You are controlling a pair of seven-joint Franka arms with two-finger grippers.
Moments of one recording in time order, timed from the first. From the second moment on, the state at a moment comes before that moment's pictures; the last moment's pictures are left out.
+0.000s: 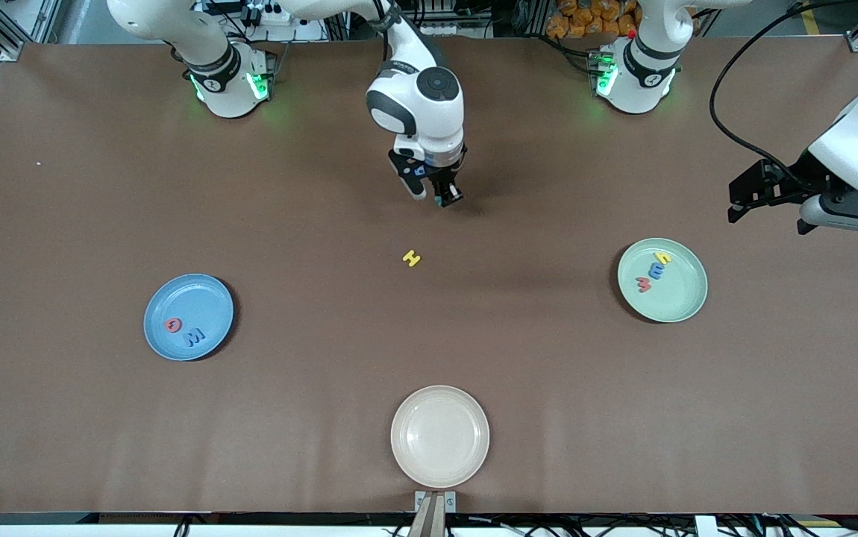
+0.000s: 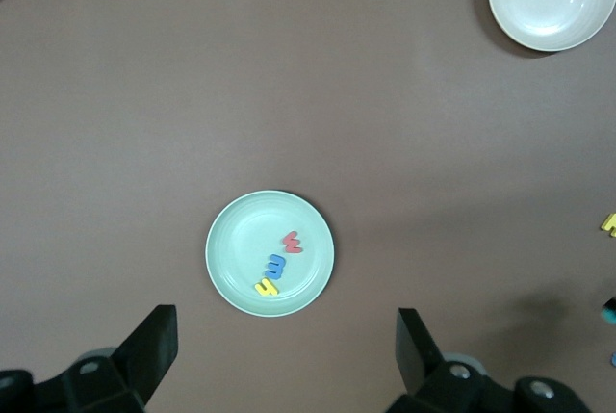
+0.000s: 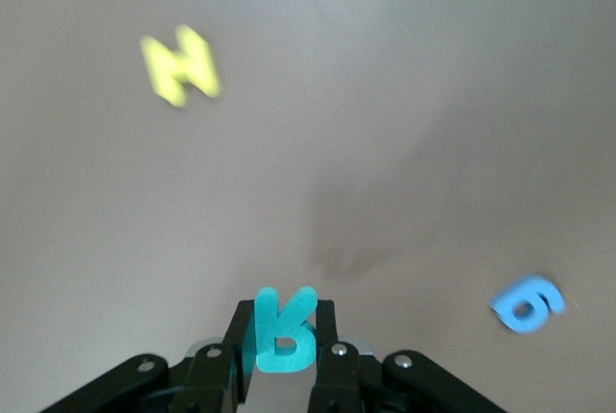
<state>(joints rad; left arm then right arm) -0.12 0.02 -0.01 -1.58 -0.03 1.70 0.06 1.01 0.50 -0.05 -1.85 -0.05 2.41 2.04</state>
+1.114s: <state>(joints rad) -0.30 0.15 -0.39 -1.66 -0.03 1.76 -0.40 0.52 0.47 -0.09 -1.66 0.09 2.12 1.08</state>
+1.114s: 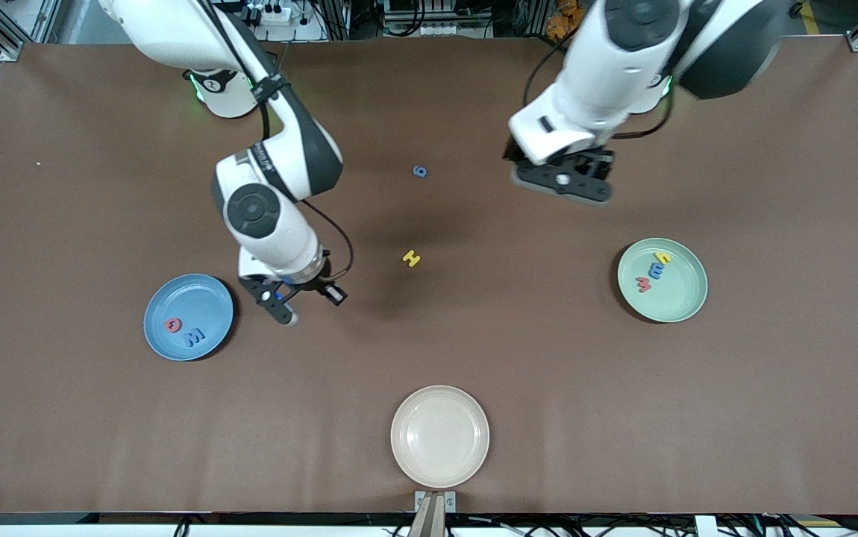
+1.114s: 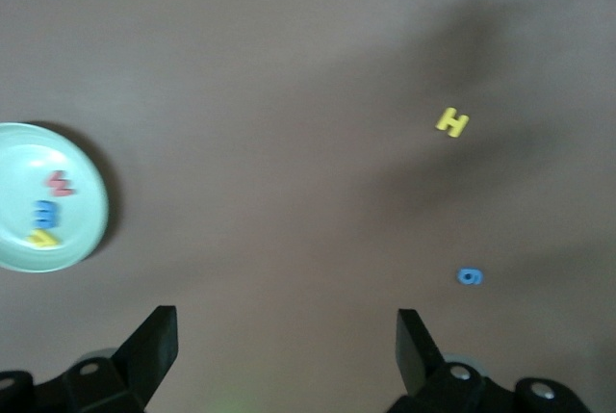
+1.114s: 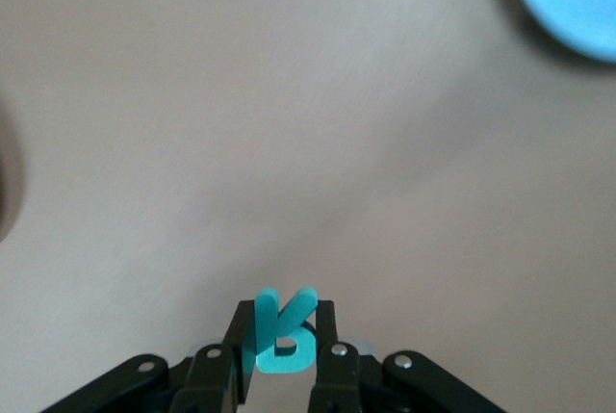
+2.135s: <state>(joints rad) -0.59 0.43 -0.45 -1.80 0.15 2.12 -0.81 0.15 0.48 -0.13 -1.64 0.09 1.98 0.29</state>
